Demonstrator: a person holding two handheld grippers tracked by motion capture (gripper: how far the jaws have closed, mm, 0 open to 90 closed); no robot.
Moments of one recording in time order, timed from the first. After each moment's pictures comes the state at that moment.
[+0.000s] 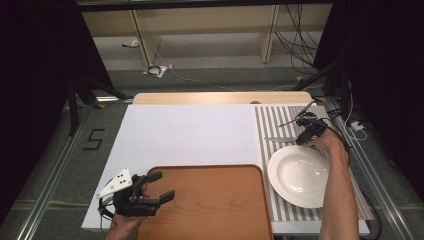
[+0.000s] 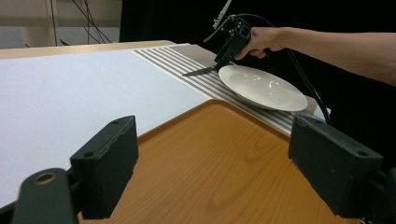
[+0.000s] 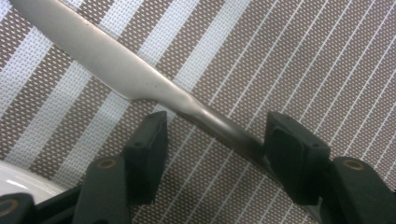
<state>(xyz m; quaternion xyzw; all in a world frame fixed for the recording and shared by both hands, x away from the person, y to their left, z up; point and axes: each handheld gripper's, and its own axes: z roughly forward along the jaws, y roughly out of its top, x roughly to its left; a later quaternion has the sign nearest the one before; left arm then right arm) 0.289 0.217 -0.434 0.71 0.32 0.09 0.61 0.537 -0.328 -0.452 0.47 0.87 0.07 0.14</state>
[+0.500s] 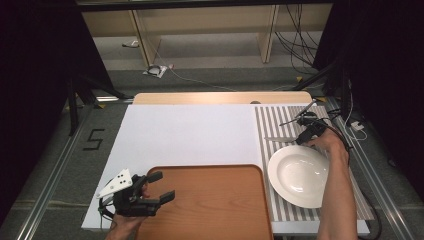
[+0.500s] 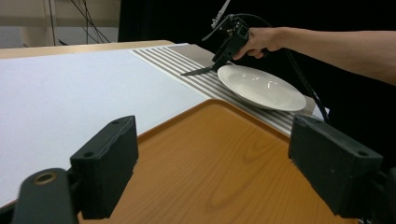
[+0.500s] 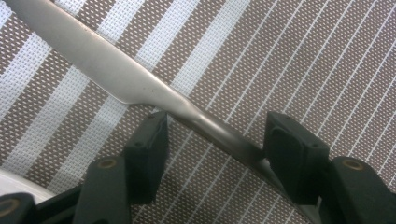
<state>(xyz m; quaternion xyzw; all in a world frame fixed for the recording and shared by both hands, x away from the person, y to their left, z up) 0.289 0.216 -0.434 0.72 0.32 0.09 0.61 0.539 -0.330 -0.453 0.47 0.87 0.07 0.14</state>
